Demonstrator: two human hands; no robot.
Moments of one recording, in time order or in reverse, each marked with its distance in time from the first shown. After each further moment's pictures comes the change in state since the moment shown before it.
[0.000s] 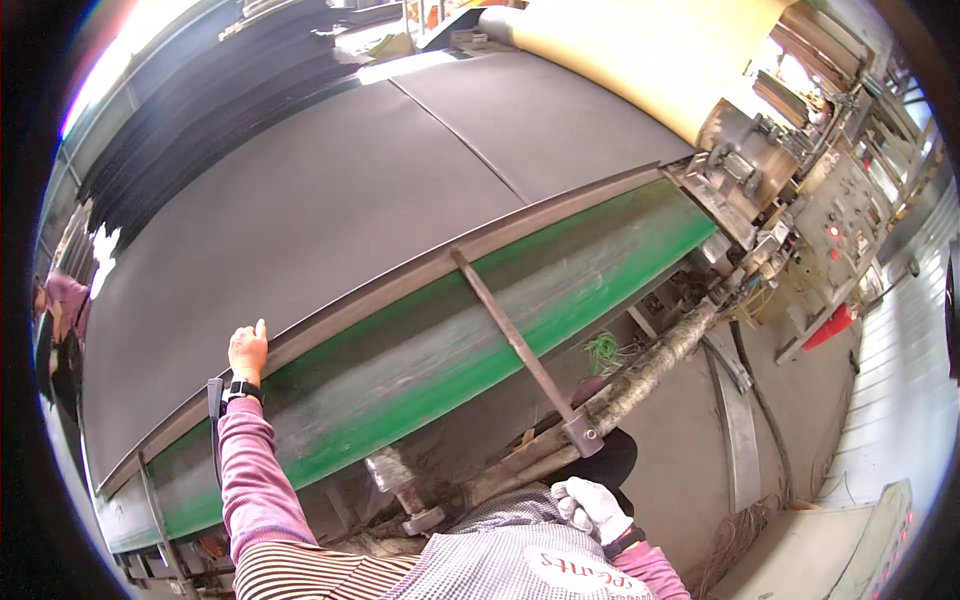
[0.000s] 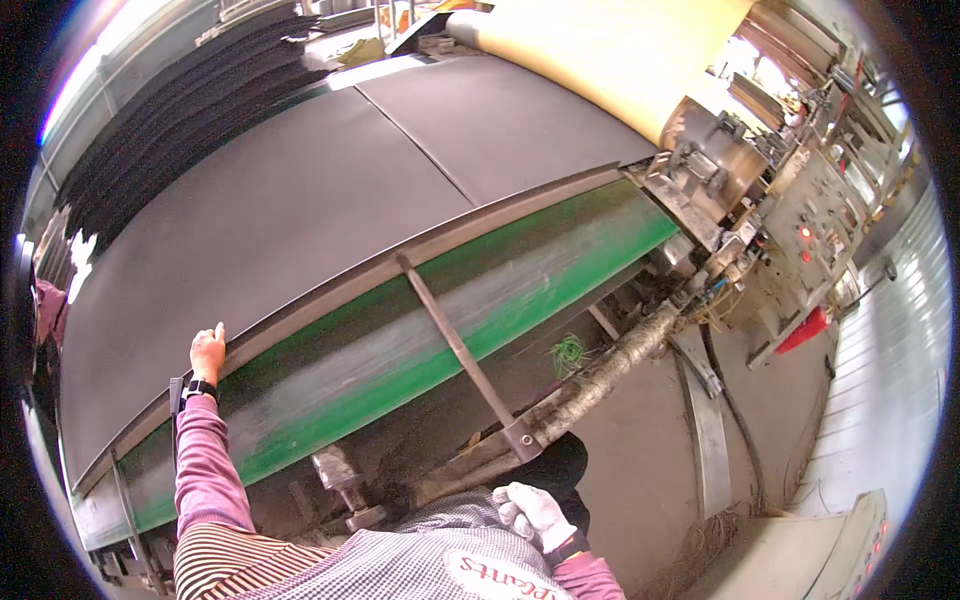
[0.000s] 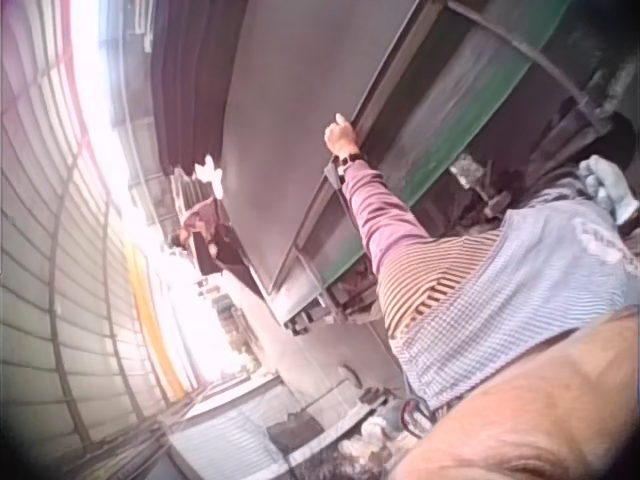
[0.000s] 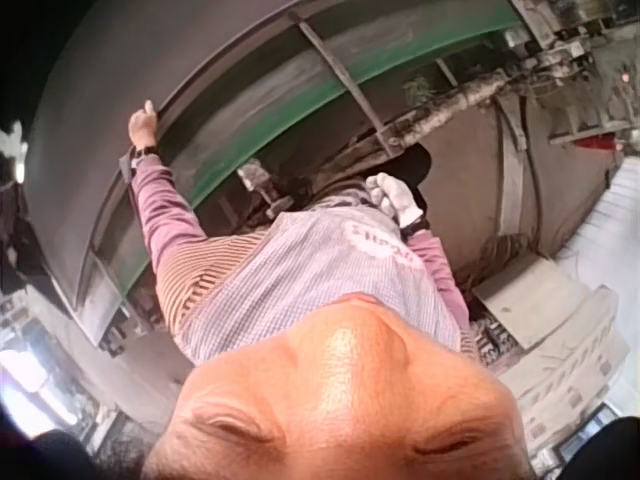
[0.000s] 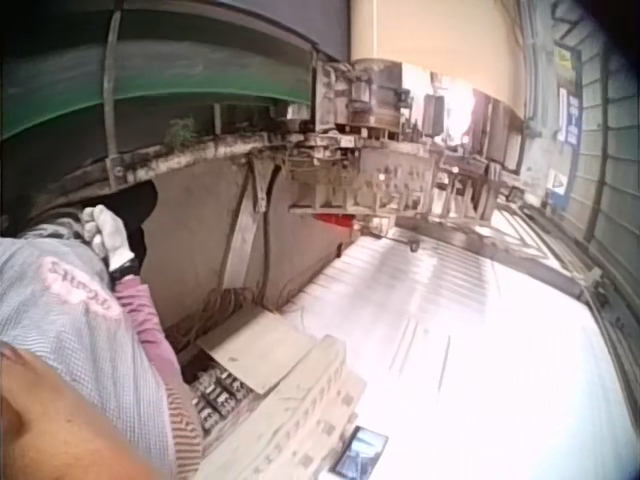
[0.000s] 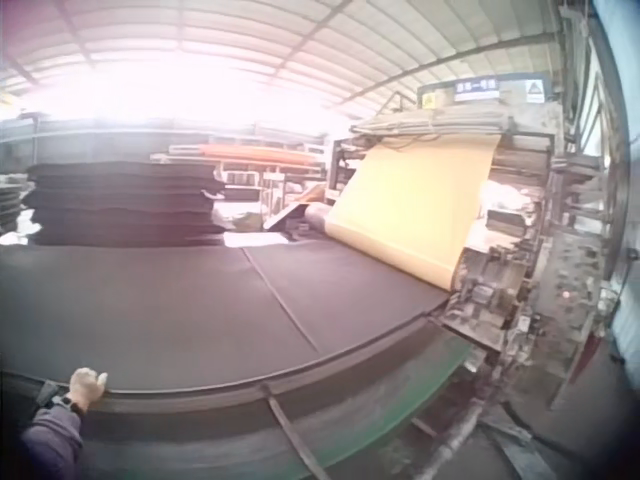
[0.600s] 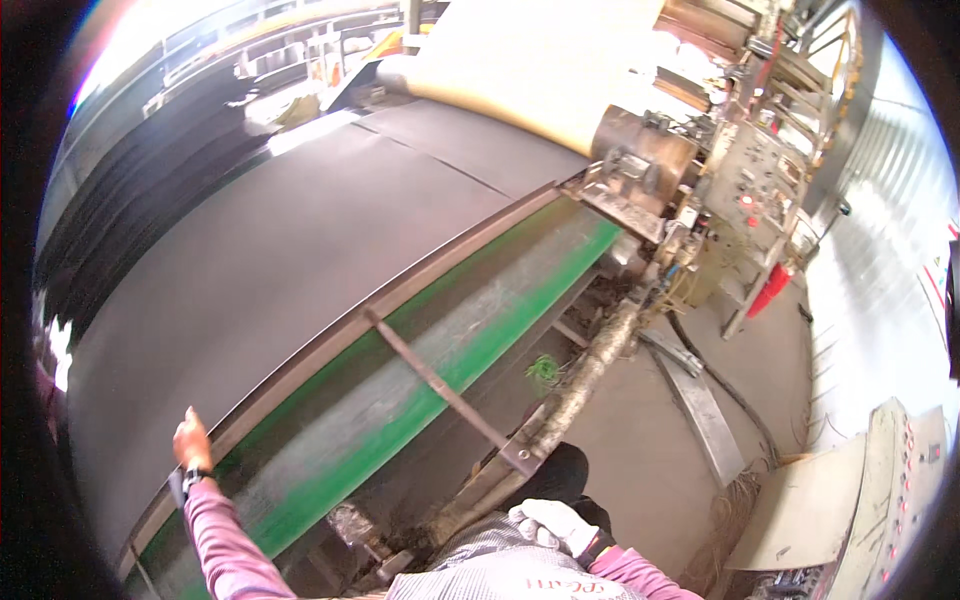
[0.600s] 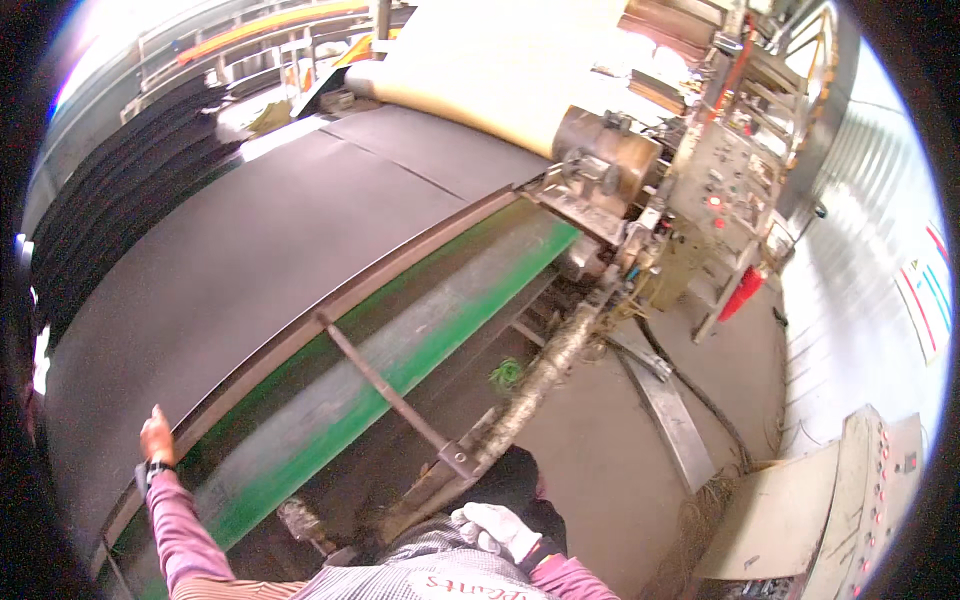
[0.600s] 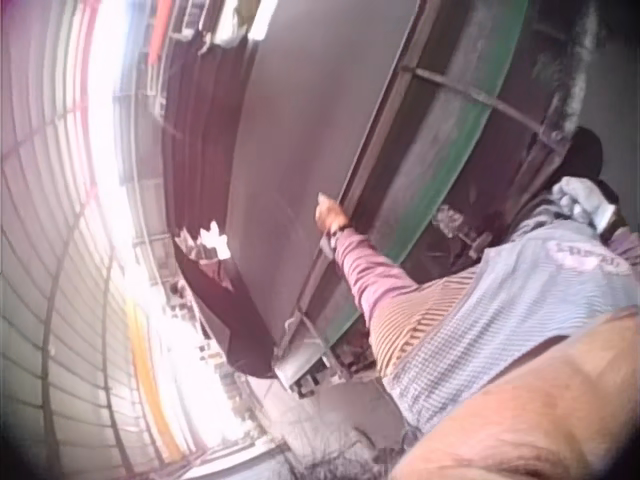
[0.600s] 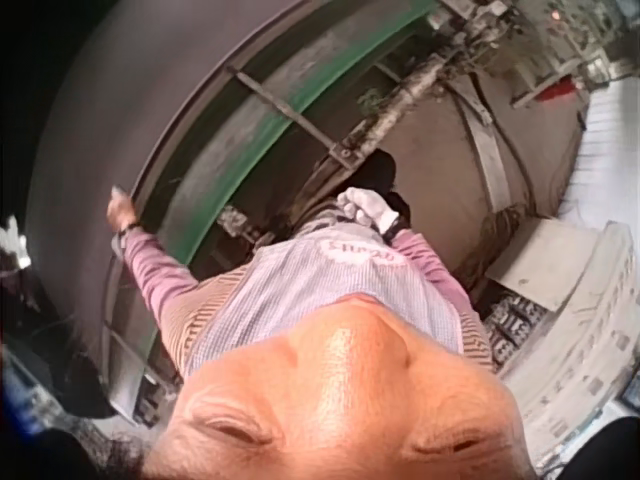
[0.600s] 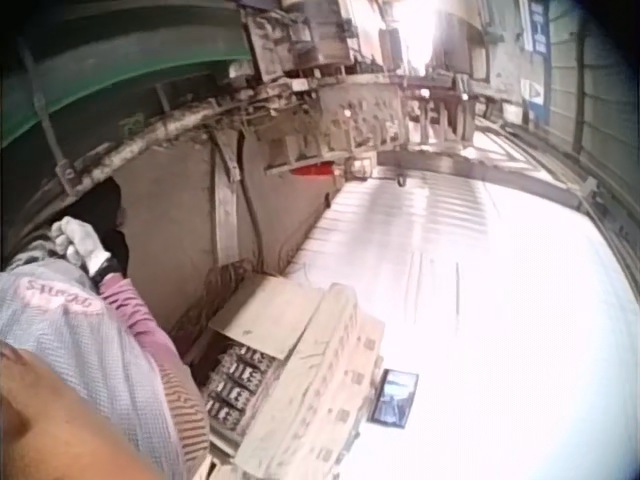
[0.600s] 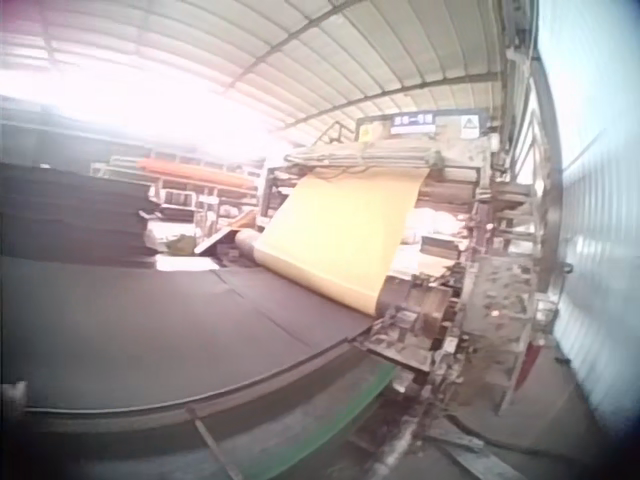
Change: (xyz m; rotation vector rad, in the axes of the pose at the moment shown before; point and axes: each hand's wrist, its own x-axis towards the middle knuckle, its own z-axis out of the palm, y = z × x) left_hand 0.002 -0.058 0.028 0.171 0.136 0.097; right_hand 0.002 0.014 -0.010 -0.005 -0.017 -0.080
